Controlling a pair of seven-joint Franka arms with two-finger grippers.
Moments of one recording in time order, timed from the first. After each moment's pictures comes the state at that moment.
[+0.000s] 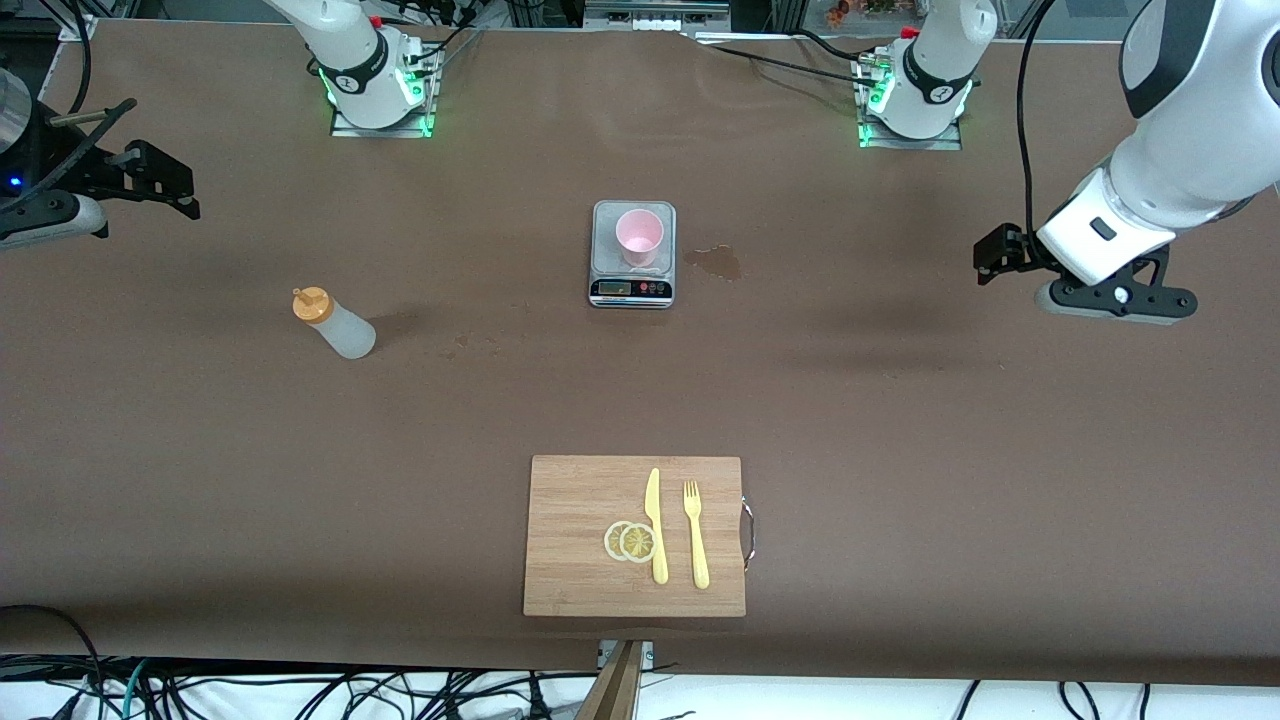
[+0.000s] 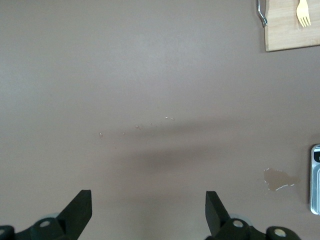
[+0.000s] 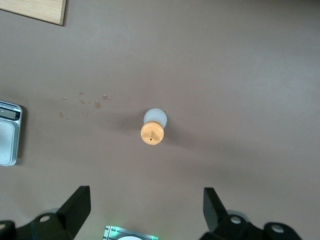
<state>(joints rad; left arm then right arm) -0.03 0.03 -0.13 -1.72 0.03 1.65 -0.06 0.11 0.00 -0.06 -1.55 -0.01 1.49 -0.19</state>
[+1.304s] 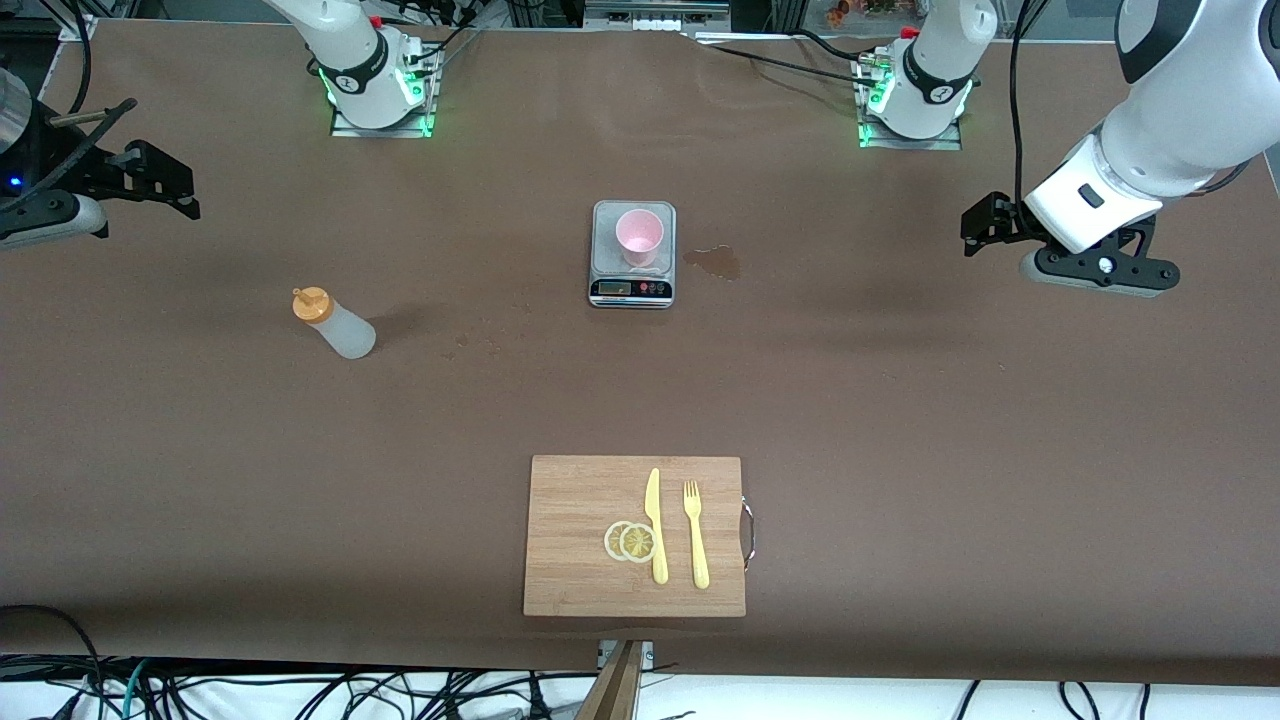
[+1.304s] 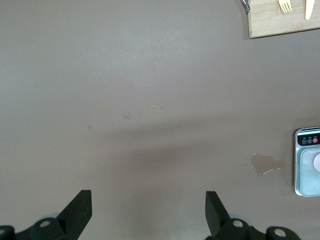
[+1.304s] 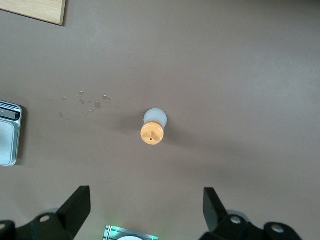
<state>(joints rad) -0.05 0.00 -0.13 -1.73 -0.01 1.62 -0.05 0.11 0.00 -0.06 -1.55 -0.01 1.49 -0.19</state>
